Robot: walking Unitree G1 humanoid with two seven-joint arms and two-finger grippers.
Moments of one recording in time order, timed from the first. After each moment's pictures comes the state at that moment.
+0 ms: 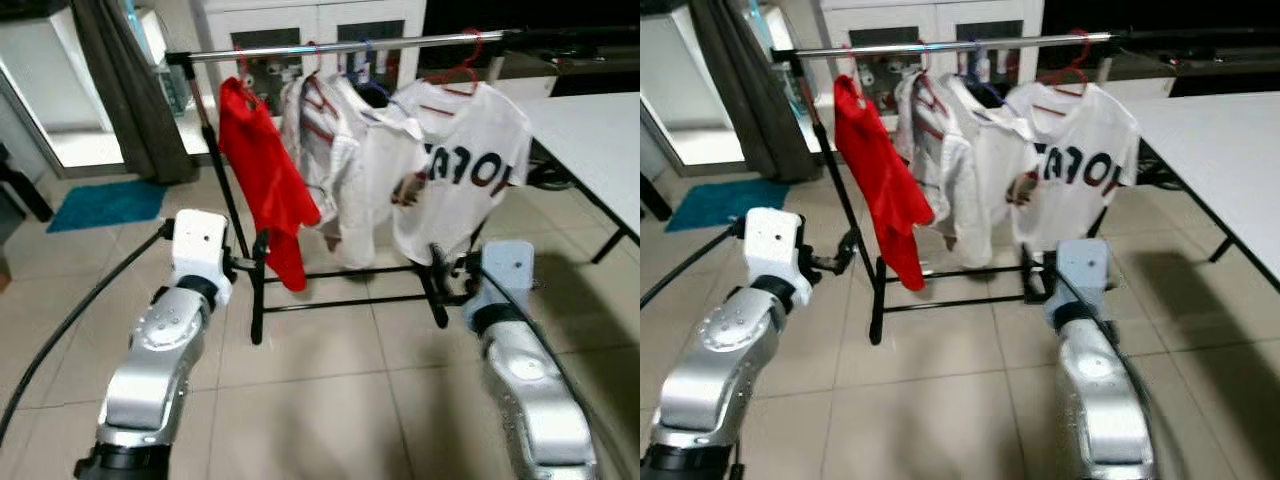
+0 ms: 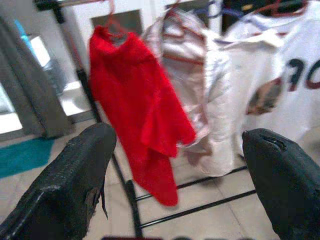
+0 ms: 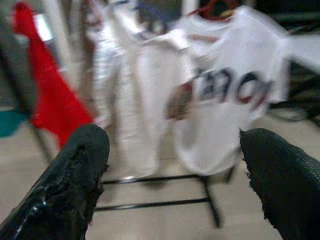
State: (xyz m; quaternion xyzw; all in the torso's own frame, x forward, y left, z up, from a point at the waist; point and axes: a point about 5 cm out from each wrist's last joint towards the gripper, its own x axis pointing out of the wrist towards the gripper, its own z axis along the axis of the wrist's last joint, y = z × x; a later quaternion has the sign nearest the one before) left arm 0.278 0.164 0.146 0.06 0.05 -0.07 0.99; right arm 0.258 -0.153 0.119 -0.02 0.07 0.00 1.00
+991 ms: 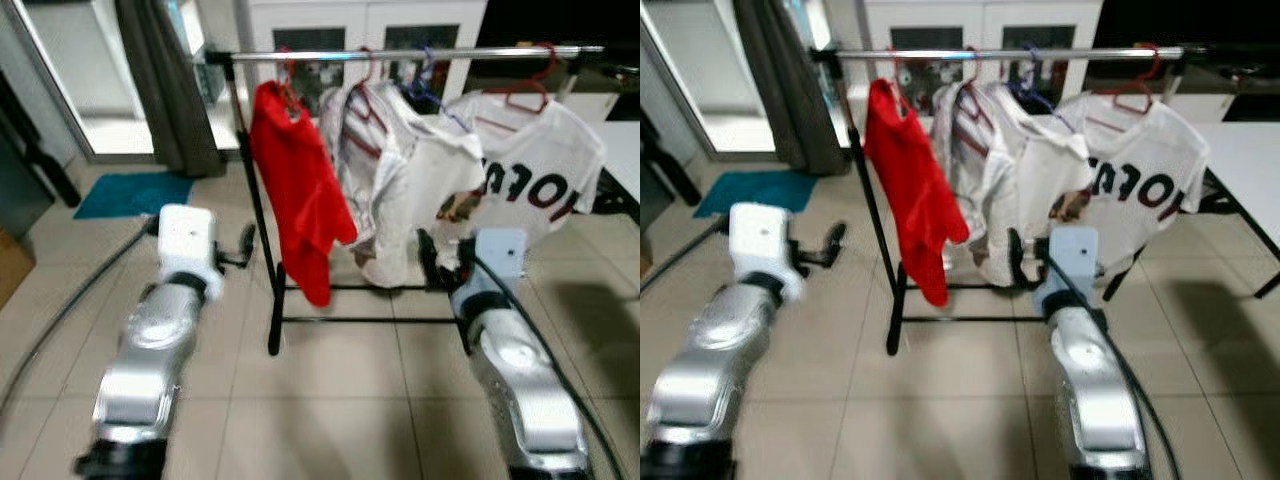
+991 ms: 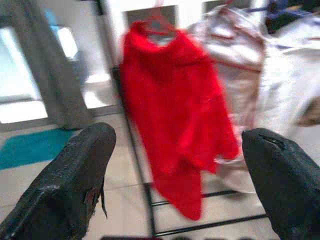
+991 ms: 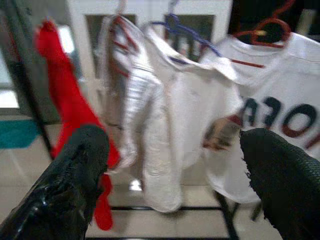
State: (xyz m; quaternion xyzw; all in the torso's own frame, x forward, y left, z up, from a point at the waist) left arm 0.281 0.155 0.146 0.04 0.05 -0.08 1.00; right arm 0.266 -0.161 0.129 -0.03 0.04 -0.02 1.00
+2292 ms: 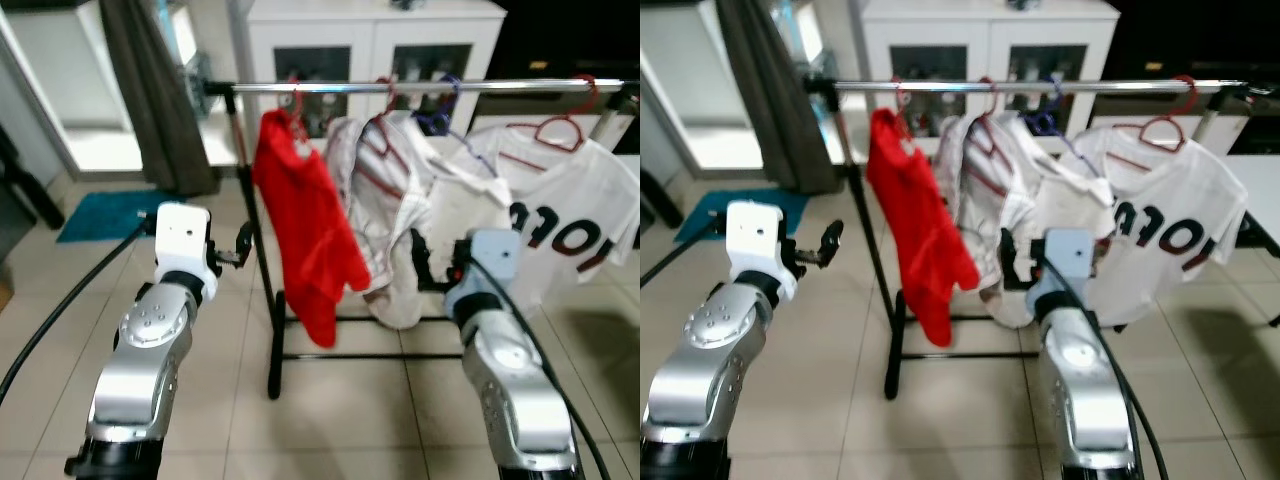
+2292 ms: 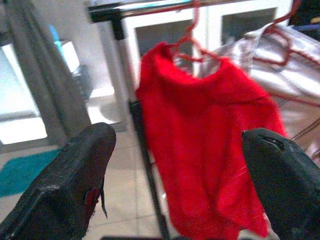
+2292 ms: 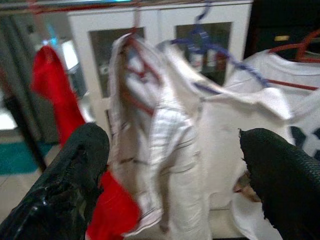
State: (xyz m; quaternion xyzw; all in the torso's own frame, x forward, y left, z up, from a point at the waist) left arm 0.282 0.168 0.152 0.05 0.03 -0.06 1.00; right arm 0.267 -0.150 0.132 0.02 0.03 0.00 1.00
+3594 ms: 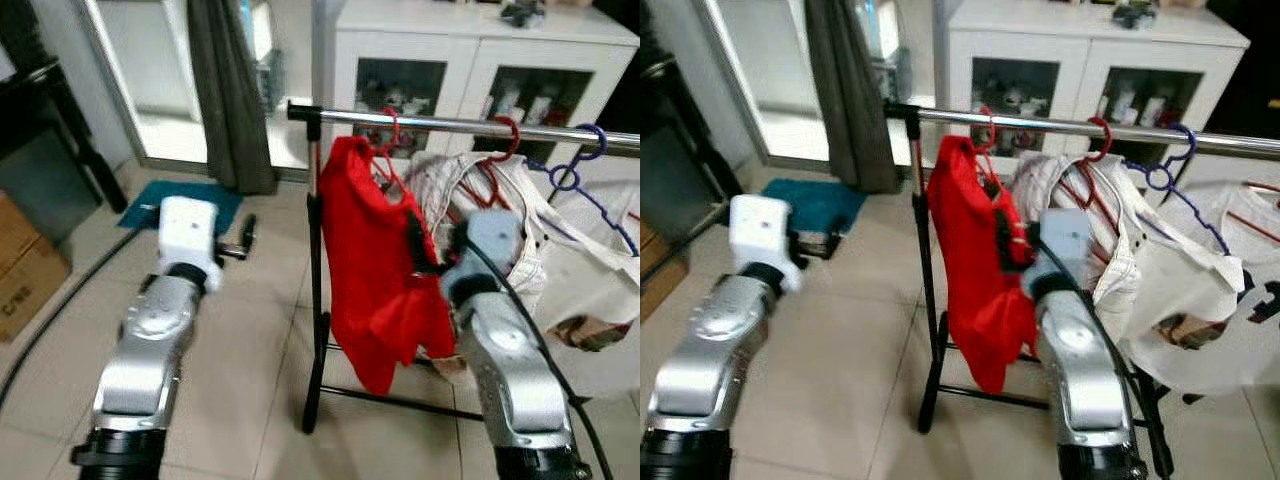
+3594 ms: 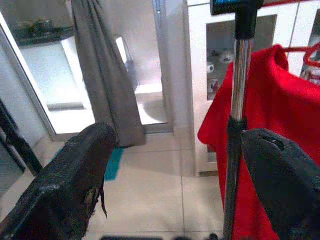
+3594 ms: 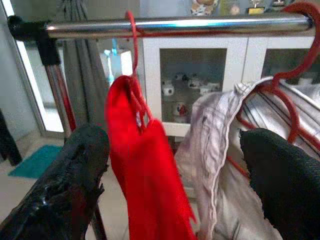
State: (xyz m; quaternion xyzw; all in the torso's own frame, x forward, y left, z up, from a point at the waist) left arm 0.288 0.168 0.155 0.06 0.02 -0.06 1.00; right arm 0.282 -0.142 0.147 0.00 -0.01 0.03 1.00
